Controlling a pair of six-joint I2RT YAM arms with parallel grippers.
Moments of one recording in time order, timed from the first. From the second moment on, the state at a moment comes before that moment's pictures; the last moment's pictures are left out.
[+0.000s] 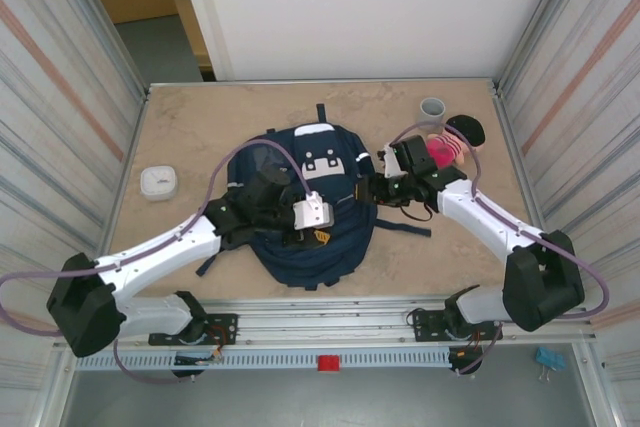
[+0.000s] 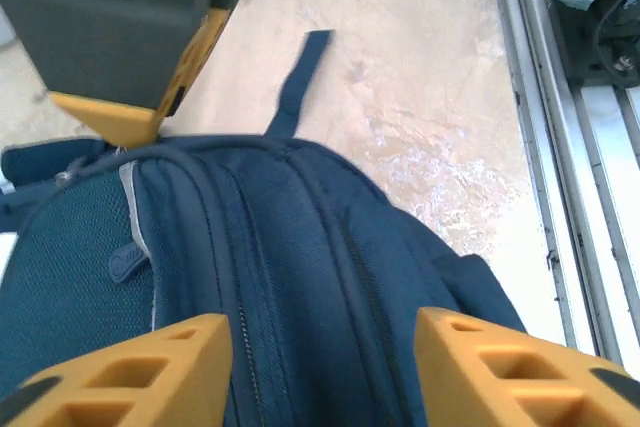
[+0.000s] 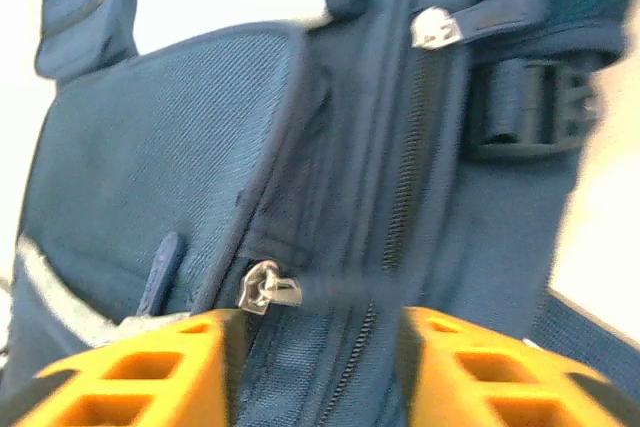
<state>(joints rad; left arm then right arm) -0.82 1.20 0.84 -0.32 0.41 0.53 0.44 1.35 0.93 -0.52 -0.35 0.50</state>
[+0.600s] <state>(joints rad) -0.57 1.11 1.09 -0.68 0.07 -0.34 0.57 1.38 1.25 -0.72 -0.18 0.51</state>
